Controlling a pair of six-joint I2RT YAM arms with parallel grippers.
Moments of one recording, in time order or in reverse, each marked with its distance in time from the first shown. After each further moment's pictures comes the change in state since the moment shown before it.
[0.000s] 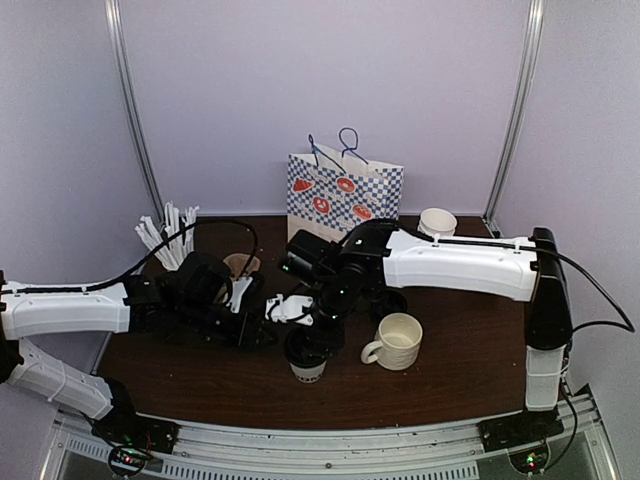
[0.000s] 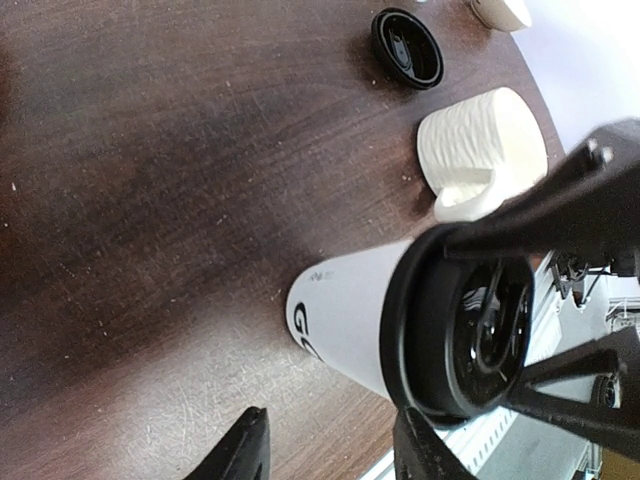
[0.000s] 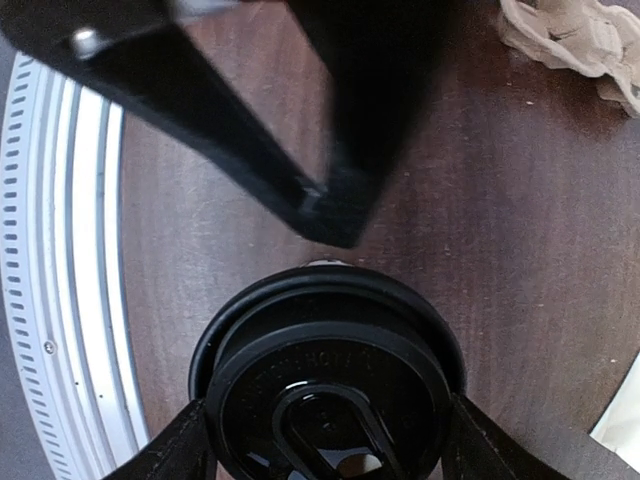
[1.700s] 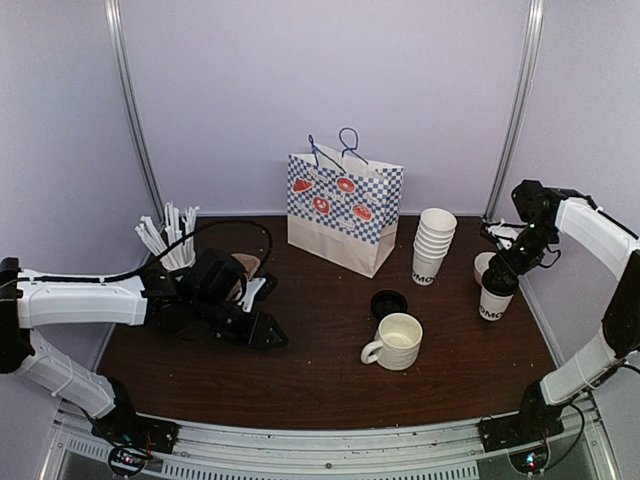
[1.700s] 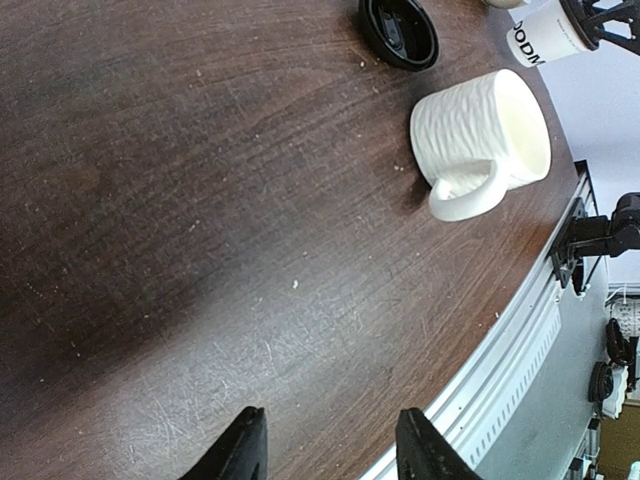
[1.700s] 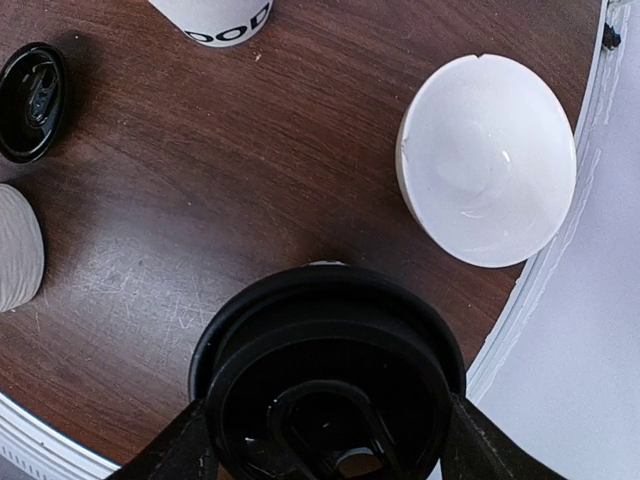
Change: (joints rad) left arm 0.000 0.108 0.060 0.002 0.049 0.023; right arm -1.138 -0.555 -0.537 -0.099 0.056 -0.024
